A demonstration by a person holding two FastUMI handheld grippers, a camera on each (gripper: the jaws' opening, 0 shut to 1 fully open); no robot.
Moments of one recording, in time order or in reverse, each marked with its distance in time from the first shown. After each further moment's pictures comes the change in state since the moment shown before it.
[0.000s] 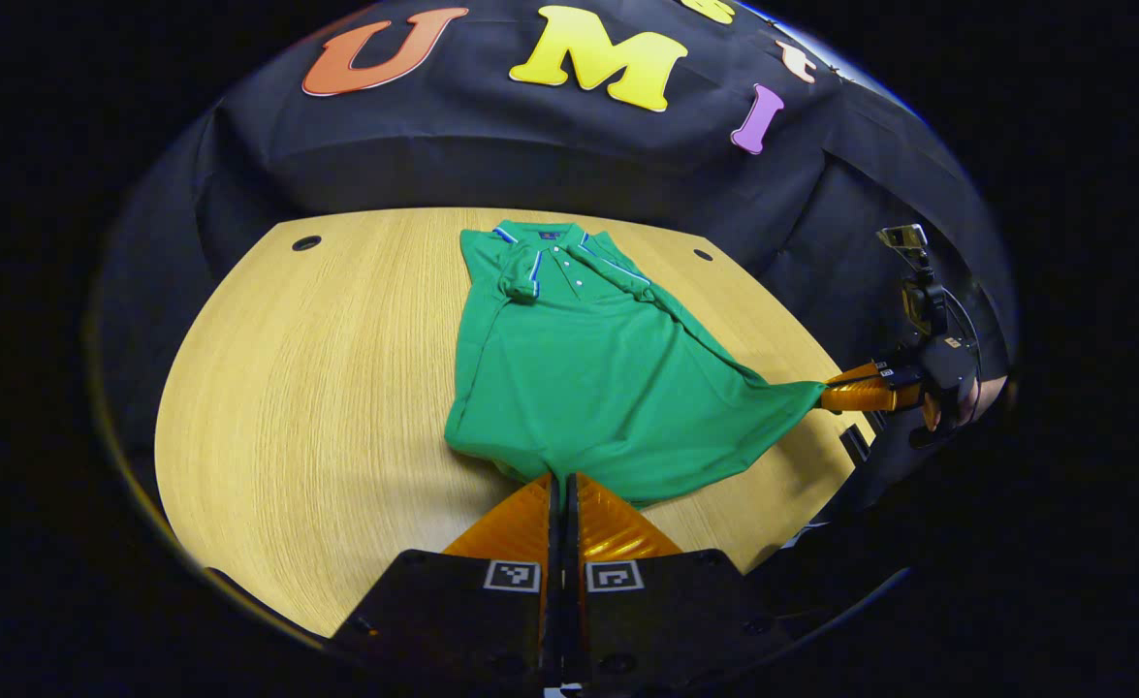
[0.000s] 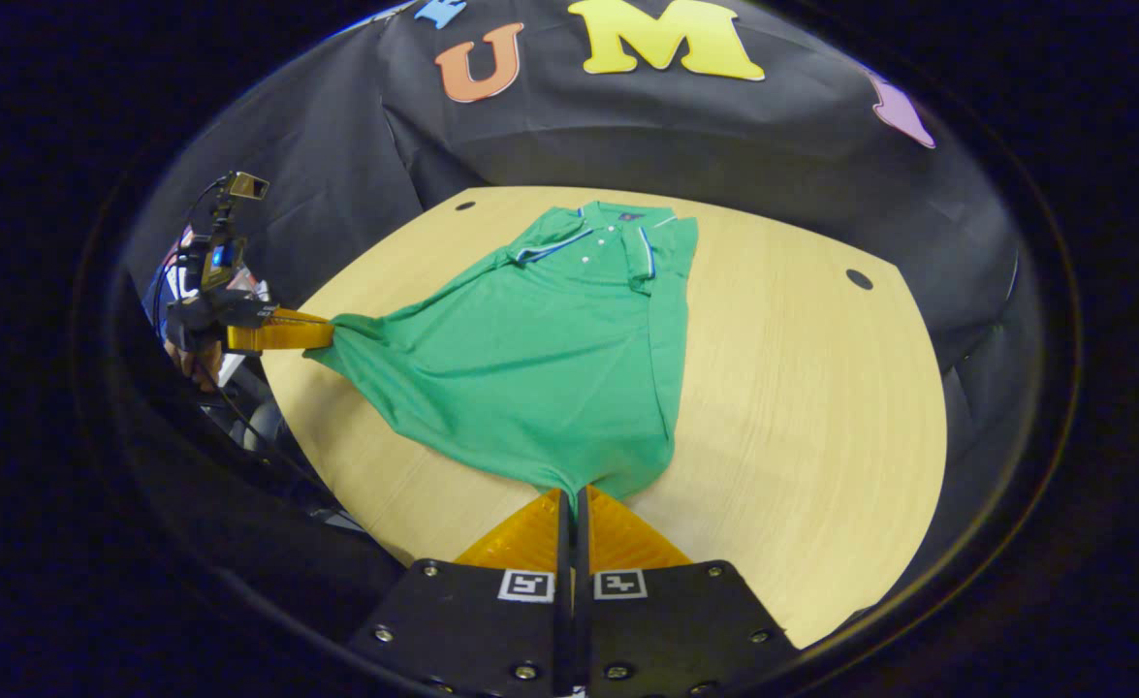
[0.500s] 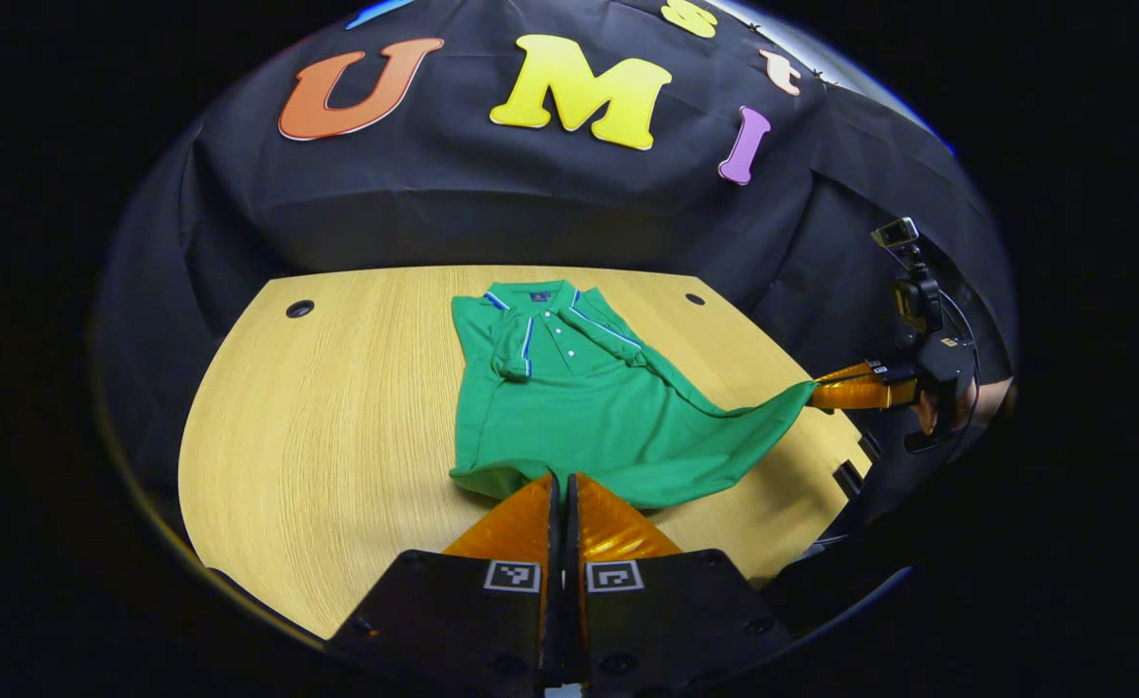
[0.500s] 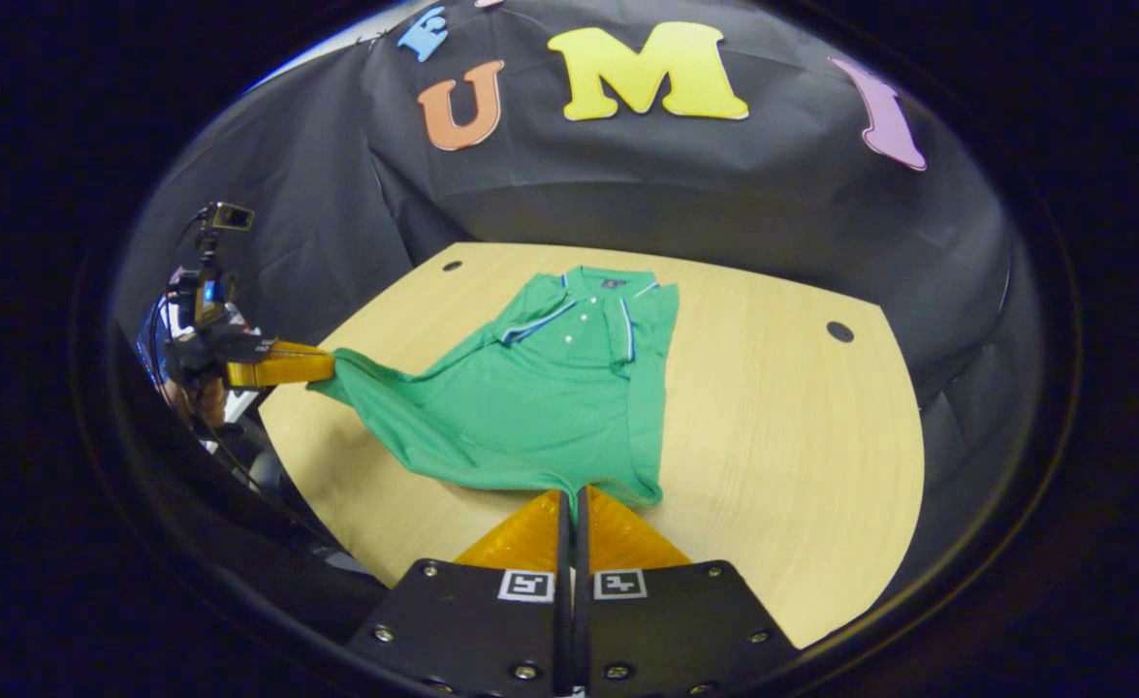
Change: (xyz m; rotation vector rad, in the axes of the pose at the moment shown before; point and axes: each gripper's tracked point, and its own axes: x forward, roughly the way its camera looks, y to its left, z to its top) left arm 0.000 0.000 0.074 0.027 -0.099 -0.003; right arm -0.019 -0.011 0.083 0.041 -0.146 -0.015
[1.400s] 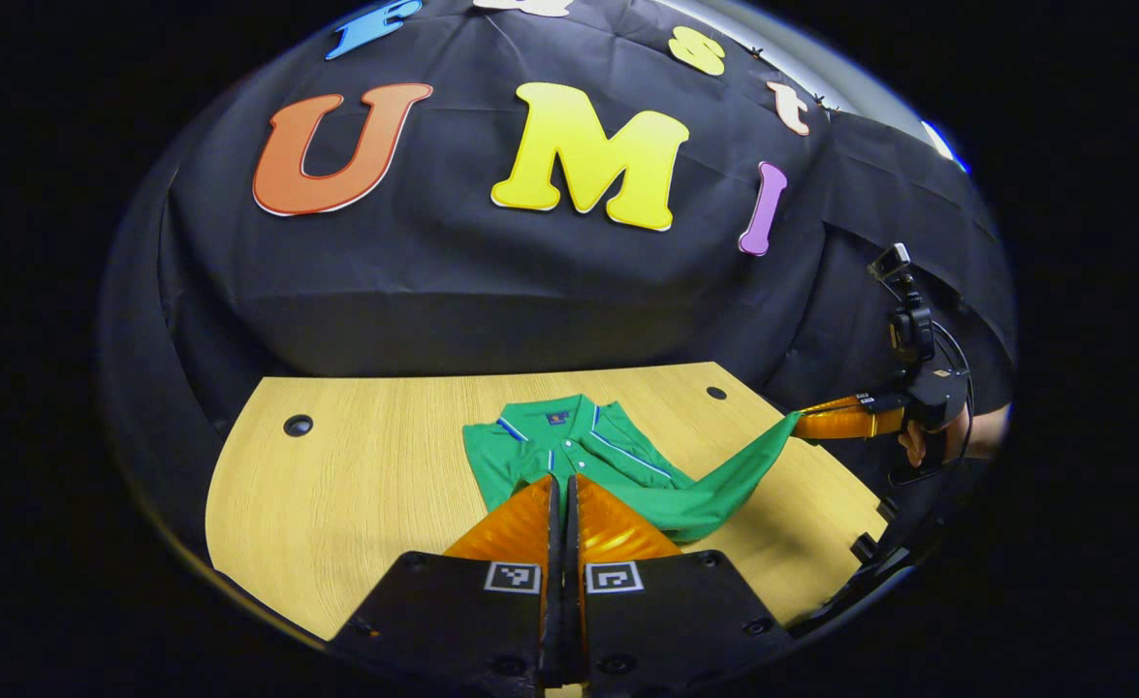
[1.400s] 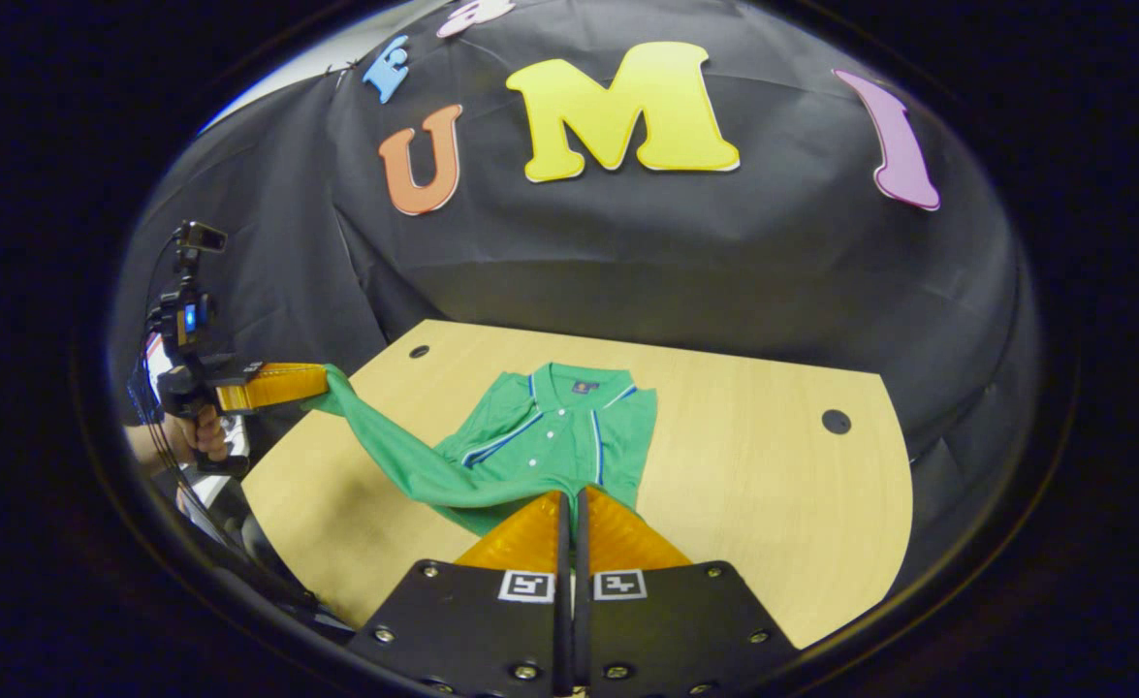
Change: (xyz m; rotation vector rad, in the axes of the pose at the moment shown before) left arm 0.059 0.035 0.150 0.054 -0.203 0.025; right arm 0.059 -0.034 0.137 0.031 -0.151 -0.036
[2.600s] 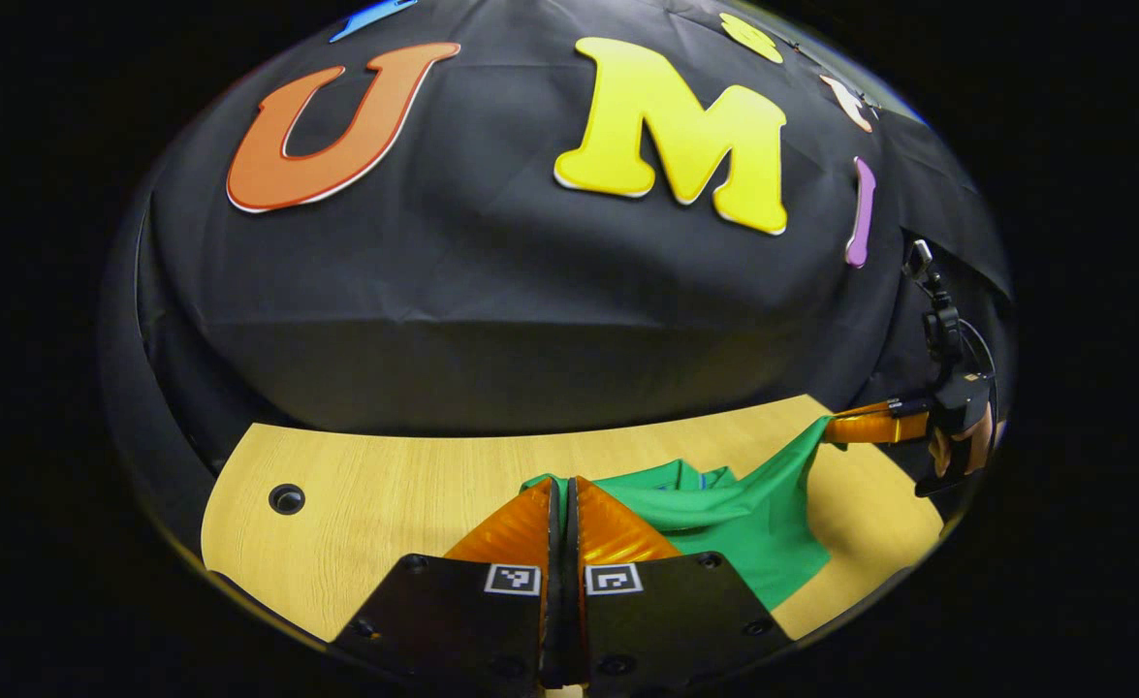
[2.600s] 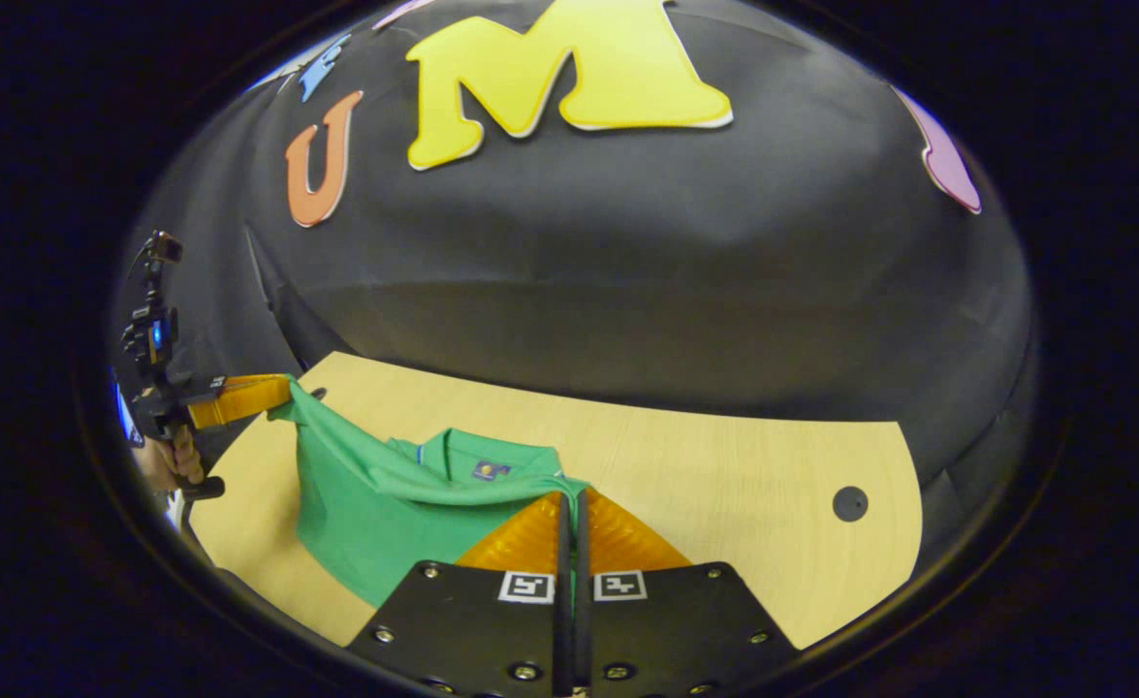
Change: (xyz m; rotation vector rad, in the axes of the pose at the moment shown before) left arm 0.177 0.110 0.024 0.010 -0.013 0.168; right arm 0.186 -0.092 0.077 0.042 -0.023 -0.119
